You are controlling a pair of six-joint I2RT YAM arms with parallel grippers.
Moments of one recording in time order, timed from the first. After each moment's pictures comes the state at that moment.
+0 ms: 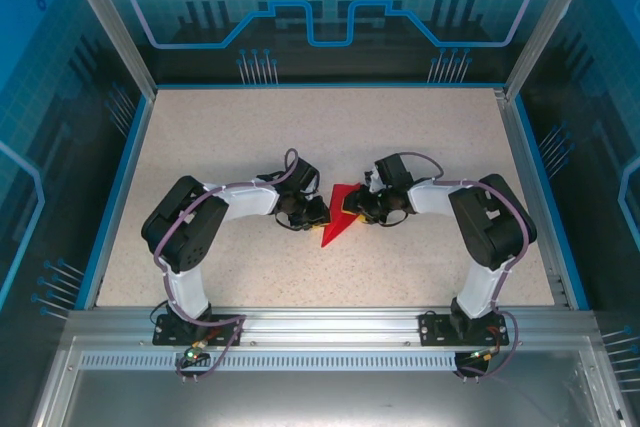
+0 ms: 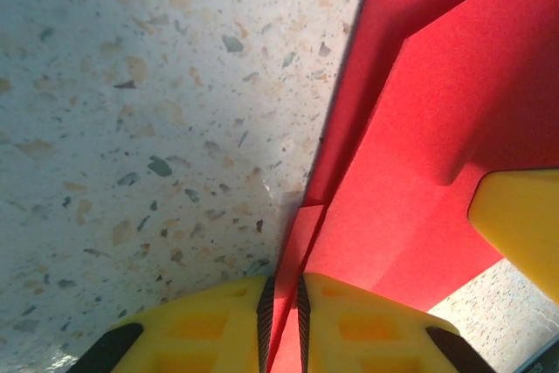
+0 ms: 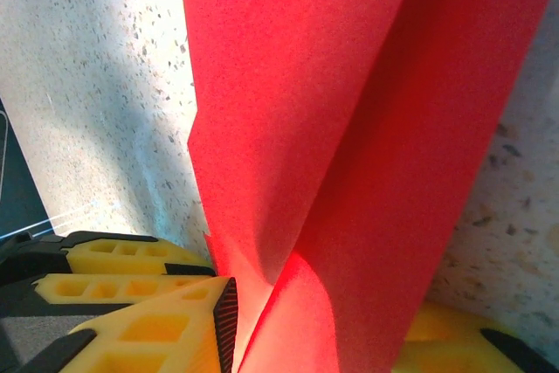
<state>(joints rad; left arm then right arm) -0.58 1.85 1.01 -0.30 0.39 -0.84 0.43 1.80 0.86 -0.09 -0.58 0.83</state>
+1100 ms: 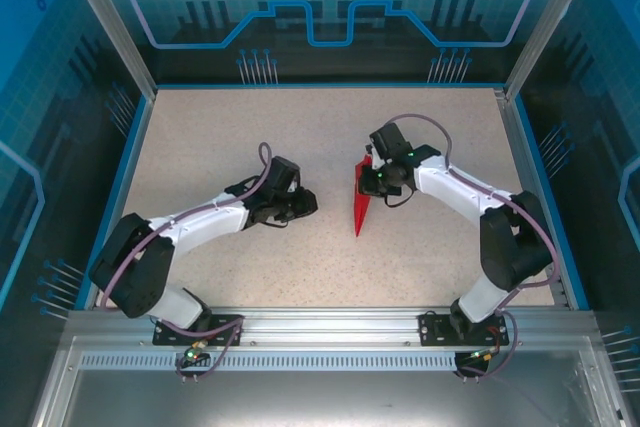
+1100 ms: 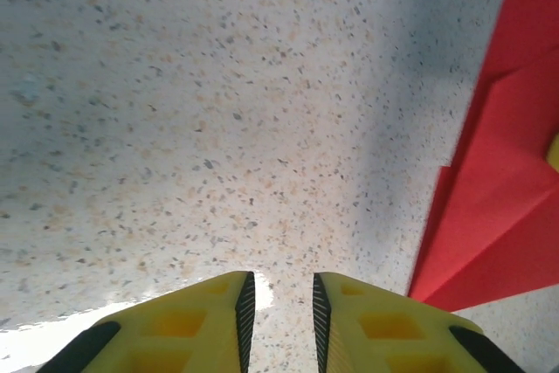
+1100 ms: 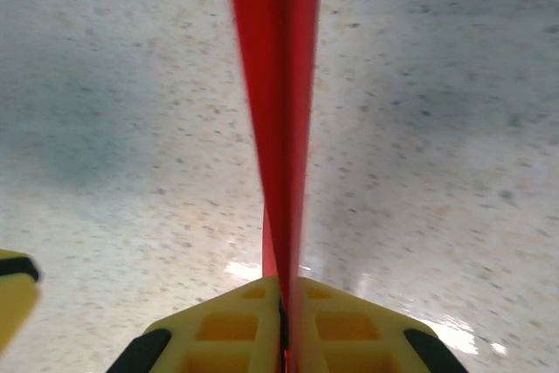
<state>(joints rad) -0.58 1.49 0.85 -0.27 0.16 -0.85 0.49 1.64 1.19 -0.68 -0.15 0.50</state>
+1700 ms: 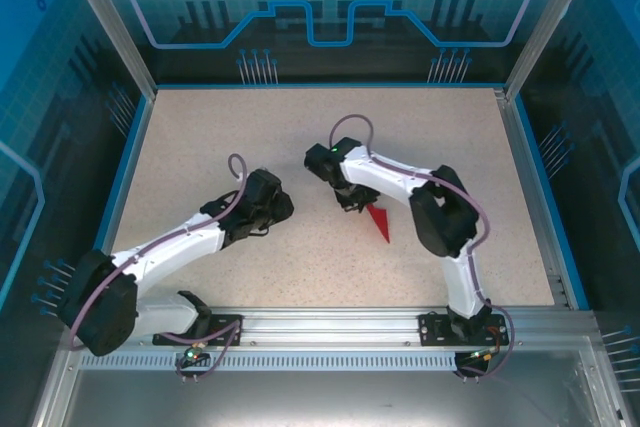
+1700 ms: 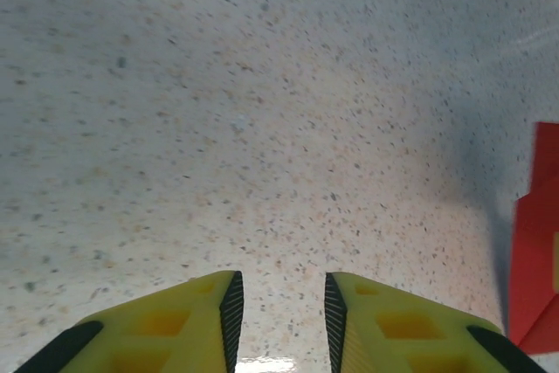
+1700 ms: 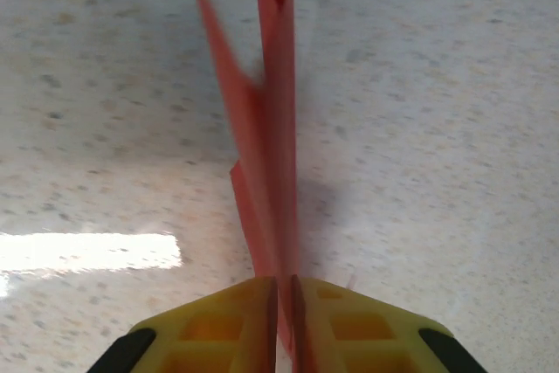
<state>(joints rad) -0.58 1.24 0.71 -0.36 -0.12 -0.94 0.77 2.10 1.68 -1.29 0.42 0.59</state>
